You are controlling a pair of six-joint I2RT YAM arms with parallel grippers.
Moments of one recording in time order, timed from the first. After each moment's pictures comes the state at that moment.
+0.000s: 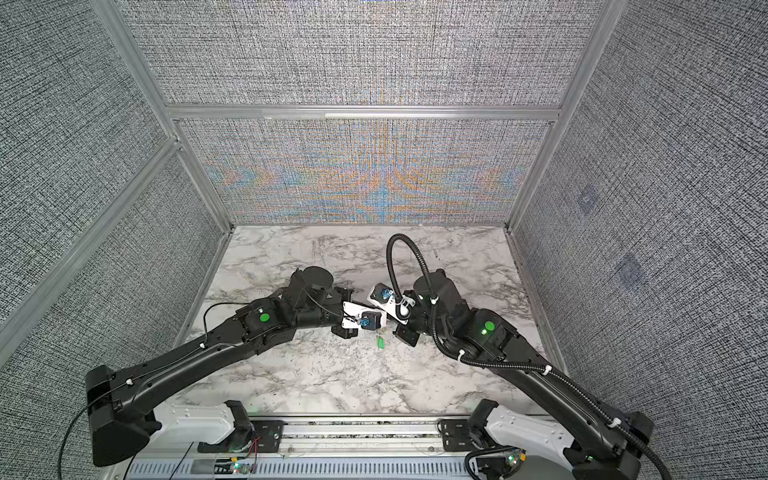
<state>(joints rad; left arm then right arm) -0.98 1.27 1.16 -0.41 0.23 0.91 0.82 1.00 1.10 -0.70 -0.12 -0.36</state>
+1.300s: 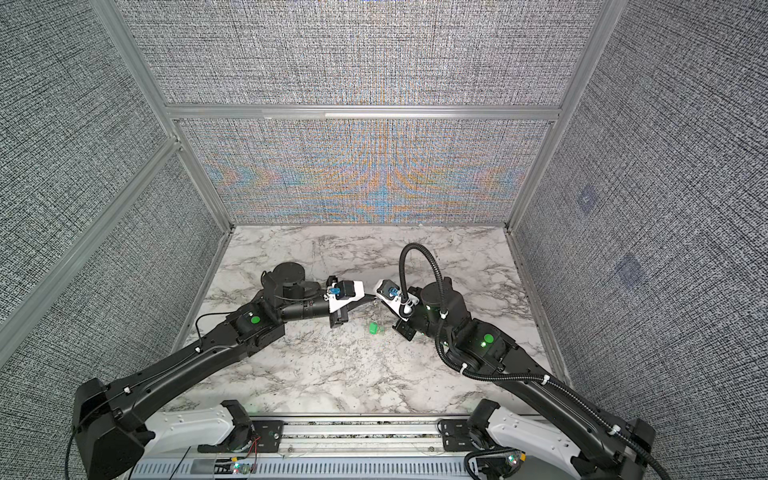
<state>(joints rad) -0.81 1.19 0.98 -0.01 0.55 0.45 0.82 0.92 0.94 -0.41 0.00 -0.34</state>
